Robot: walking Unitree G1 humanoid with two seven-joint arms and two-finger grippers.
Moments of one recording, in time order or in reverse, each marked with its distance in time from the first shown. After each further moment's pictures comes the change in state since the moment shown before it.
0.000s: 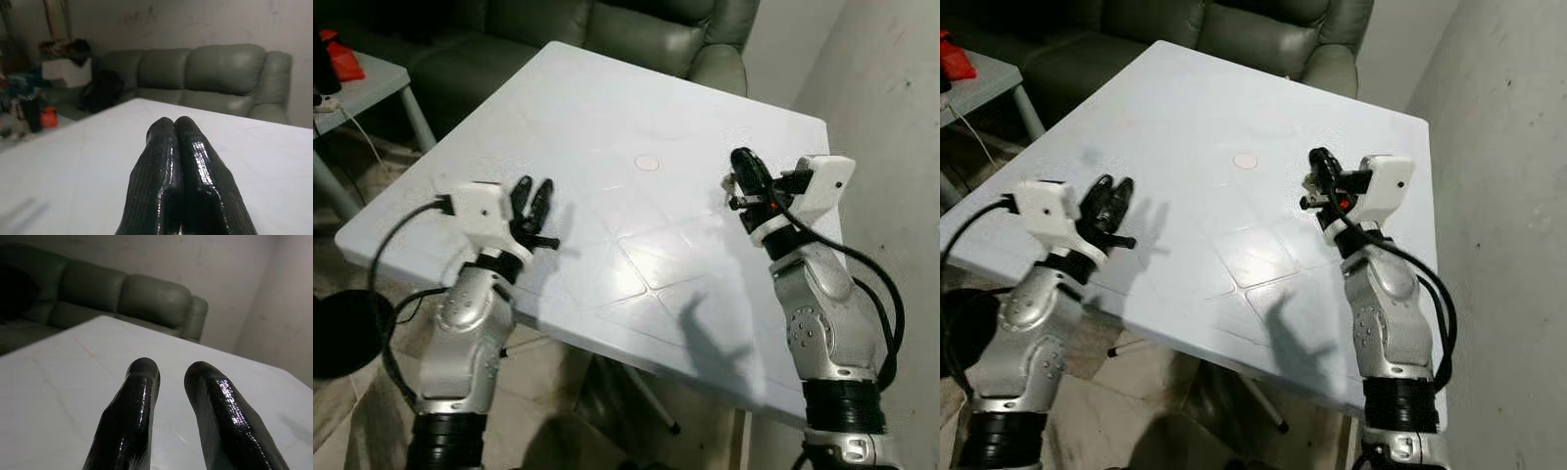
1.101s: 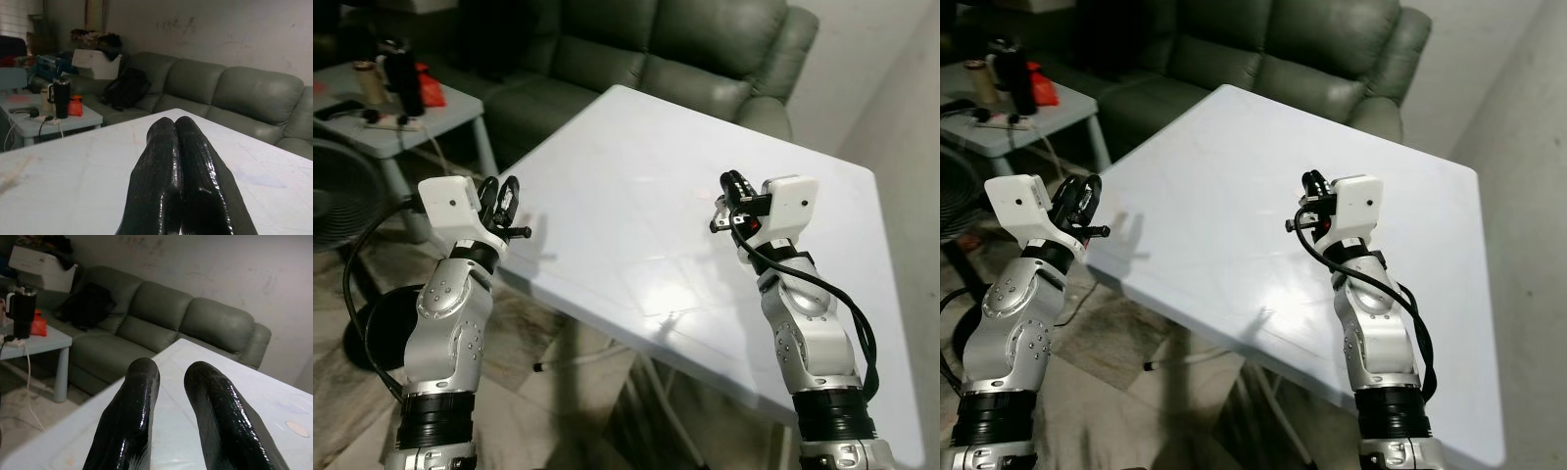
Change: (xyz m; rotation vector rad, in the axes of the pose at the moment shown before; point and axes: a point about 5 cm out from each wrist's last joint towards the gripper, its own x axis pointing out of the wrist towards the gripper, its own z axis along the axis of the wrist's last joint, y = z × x) left arm 0.008 0.031 -0.008 -0.042 0.054 0.159; right arm 0.003 0.013 -0.020 -0.142 0.059 0.005
